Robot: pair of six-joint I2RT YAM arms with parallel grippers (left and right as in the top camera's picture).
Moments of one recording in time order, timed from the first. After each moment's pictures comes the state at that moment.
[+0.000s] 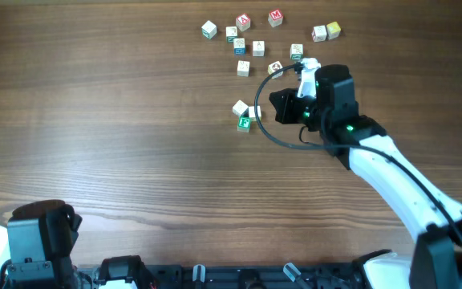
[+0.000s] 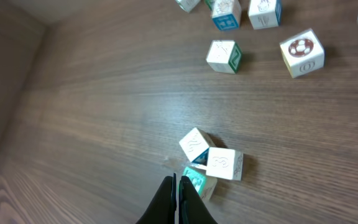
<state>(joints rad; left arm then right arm) 0.08 0.66 1.26 -1.67 -0.62 -0.99 0.33 1.49 0.92 -0.09 -0.35 0.43</state>
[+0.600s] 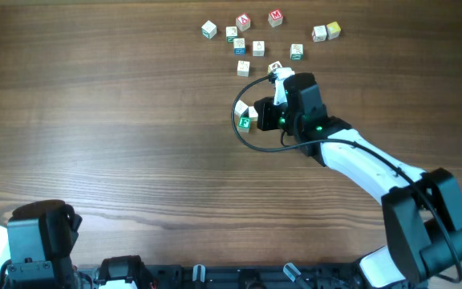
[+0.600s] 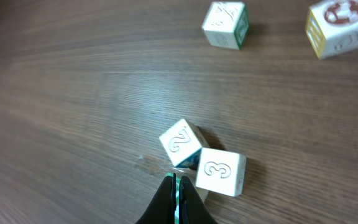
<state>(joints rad) 0.08 0.66 1.26 -1.67 -0.62 -0.99 0.43 1.70 0.92 0.05 -0.23 0.41</state>
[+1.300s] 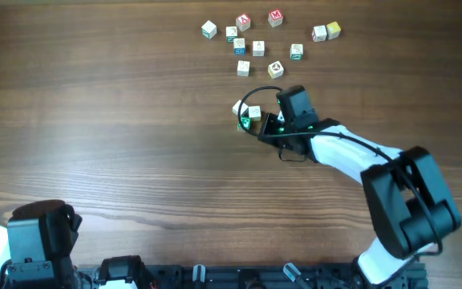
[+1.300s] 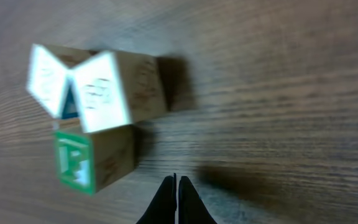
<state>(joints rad) 0.08 0.66 1.26 -1.67 -0.62 -0.99 0.43 1.83 0.92 -0.13 -0.22 0.75</state>
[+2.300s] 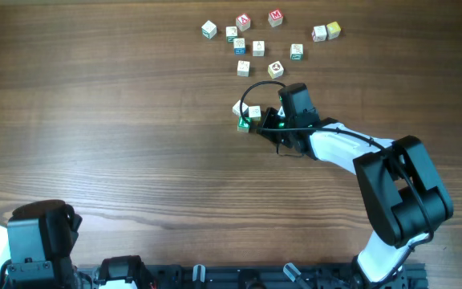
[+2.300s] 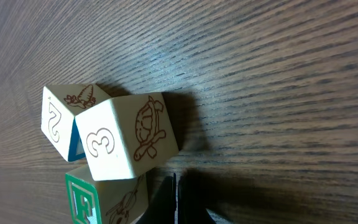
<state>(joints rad) 0.08 0.66 1.26 -1.67 -0.62 -0.99 0.40 1.89 0.92 0.01 -0.28 0.83</state>
